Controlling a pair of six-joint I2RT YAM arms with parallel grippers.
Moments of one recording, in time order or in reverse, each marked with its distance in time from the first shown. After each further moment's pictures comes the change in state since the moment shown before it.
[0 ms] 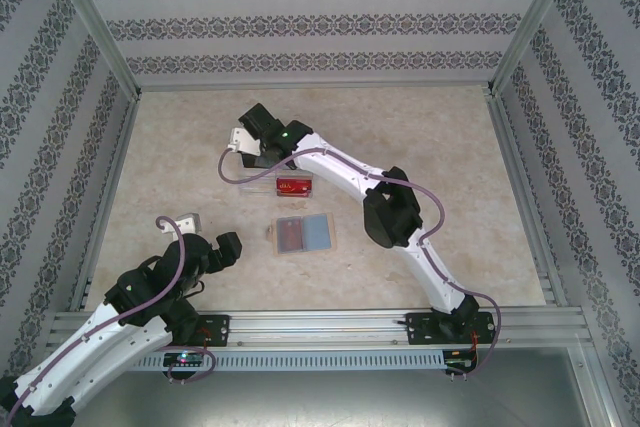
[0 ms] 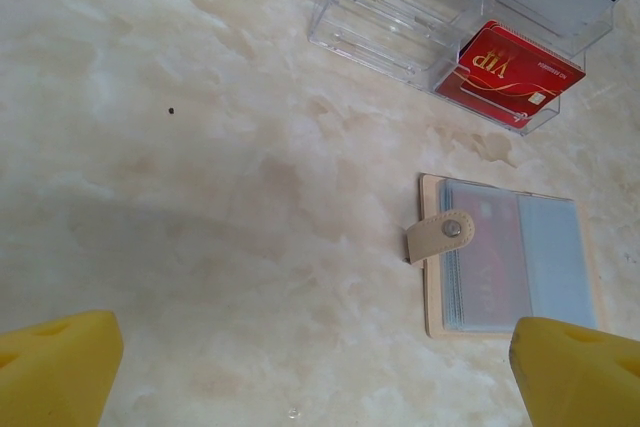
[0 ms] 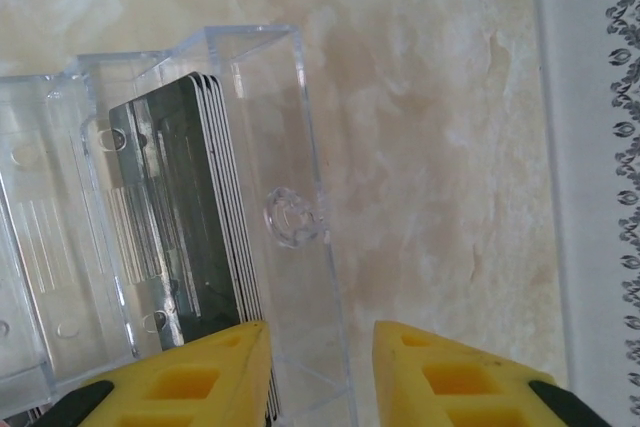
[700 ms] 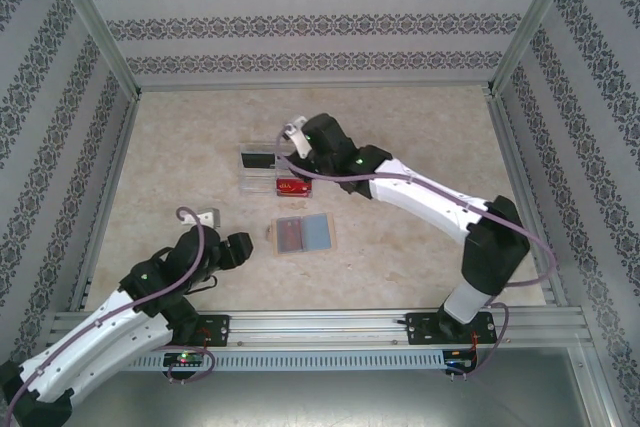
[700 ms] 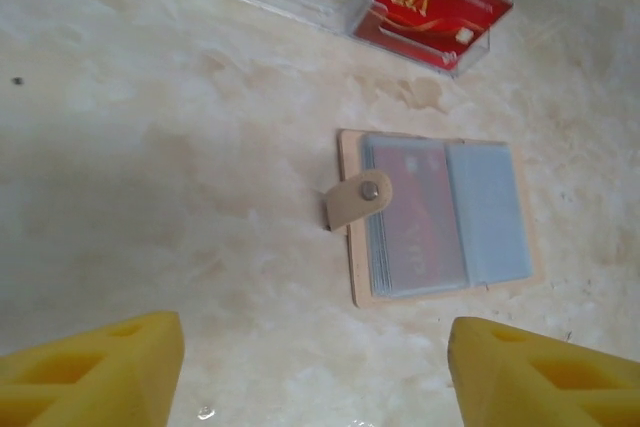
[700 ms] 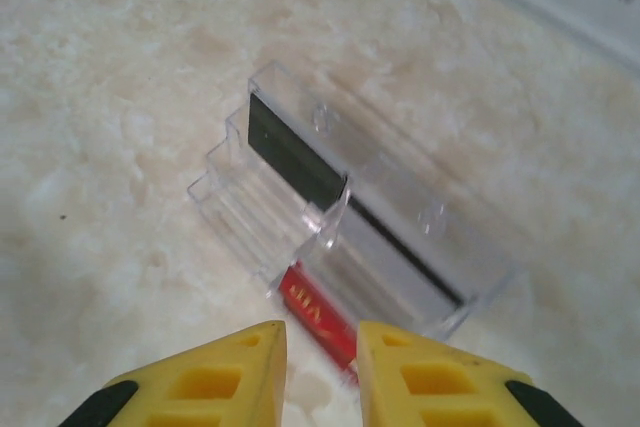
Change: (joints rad) left arm 0.000 0.164 -0.020 0.203 0.172 0.049; right arm -0.043 -0.762 -0.906 0.376 -0.226 0.761
